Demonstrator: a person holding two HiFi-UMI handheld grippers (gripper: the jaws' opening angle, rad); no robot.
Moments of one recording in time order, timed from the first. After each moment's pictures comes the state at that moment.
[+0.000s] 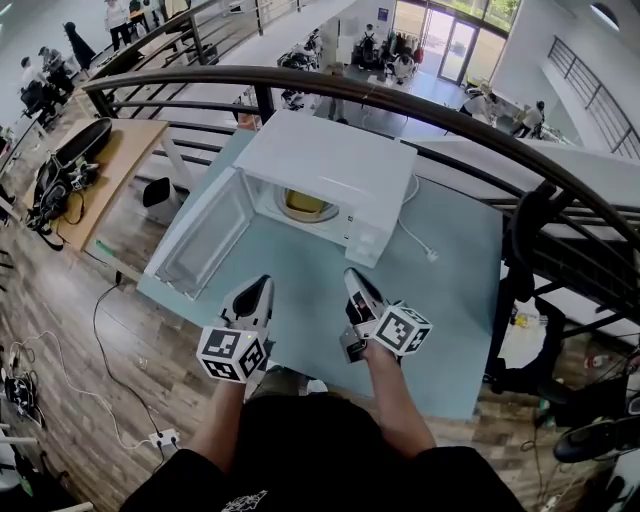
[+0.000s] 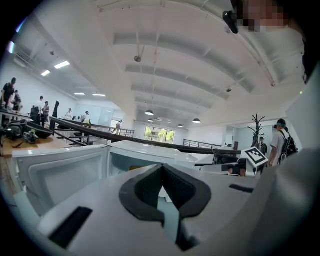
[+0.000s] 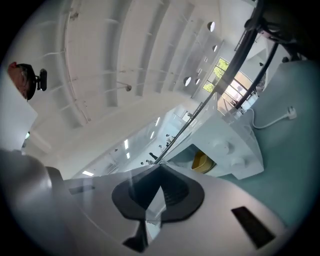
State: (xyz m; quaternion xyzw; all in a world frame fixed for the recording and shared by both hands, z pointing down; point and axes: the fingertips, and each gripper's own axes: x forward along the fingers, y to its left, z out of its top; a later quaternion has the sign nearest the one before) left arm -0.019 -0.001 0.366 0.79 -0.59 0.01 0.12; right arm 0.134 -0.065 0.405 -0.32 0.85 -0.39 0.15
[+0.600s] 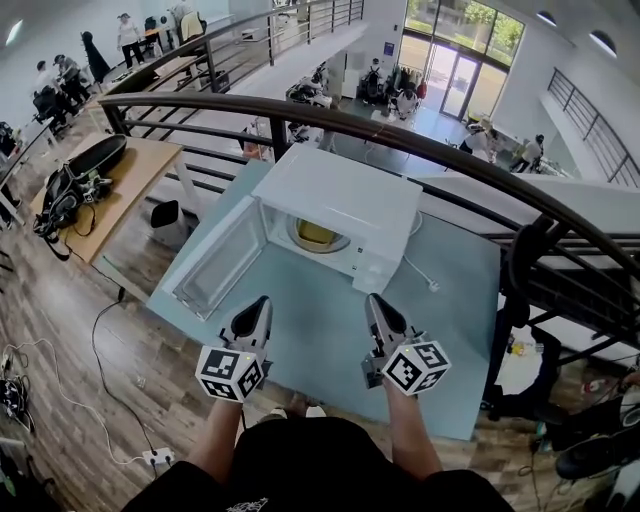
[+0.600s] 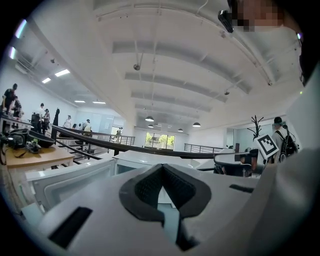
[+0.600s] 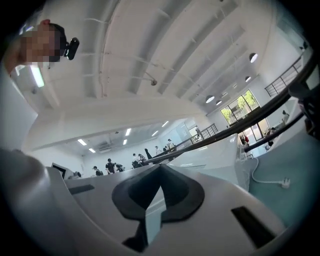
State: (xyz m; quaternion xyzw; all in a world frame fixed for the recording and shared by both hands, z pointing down) left arm -0.048 0.020 0.327 0.79 -0.60 0.00 0.09; right arm 0.146 -0.033 0.326 -0.37 0.90 -0.20 0.09
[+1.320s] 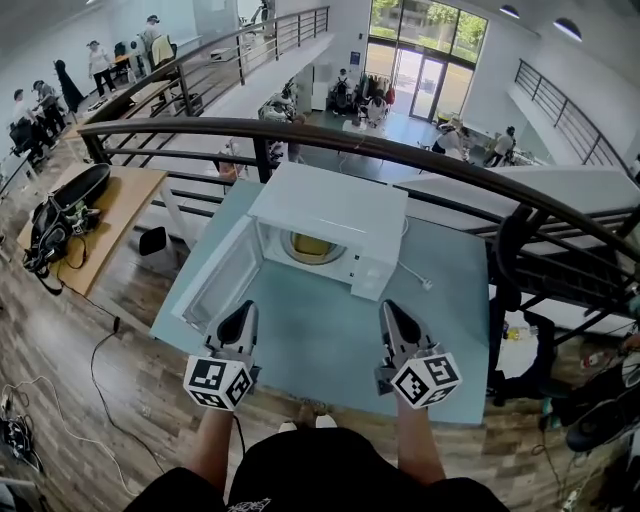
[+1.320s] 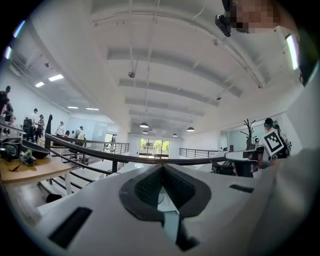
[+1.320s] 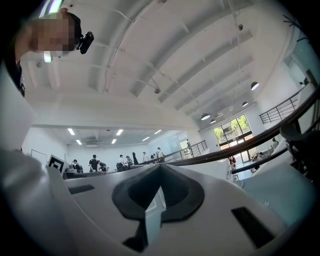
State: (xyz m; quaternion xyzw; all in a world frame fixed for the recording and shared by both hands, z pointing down) left arm -0.100 0.034 0.278 0.81 -0.58 -0.02 0.05; right arm 0.147 0.005 0.267 -0.45 0.88 -0.11 0.09
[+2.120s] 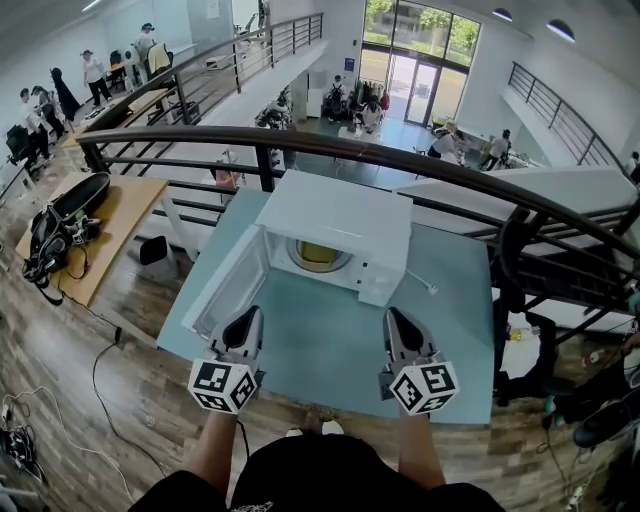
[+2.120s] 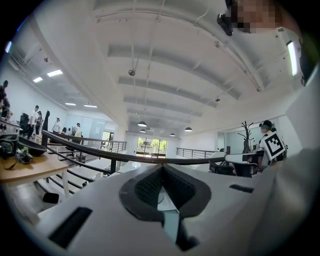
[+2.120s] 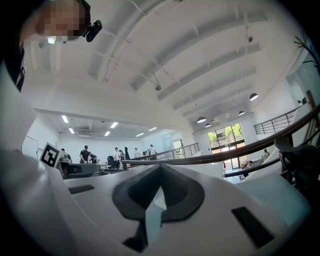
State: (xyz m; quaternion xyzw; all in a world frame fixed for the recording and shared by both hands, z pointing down) left arm -0.121 0.027 0.279 0.83 -0.56 -0.02 0.06; right arm 0.127 0.008 0.272 -0.50 0.86 -0.07 0.05
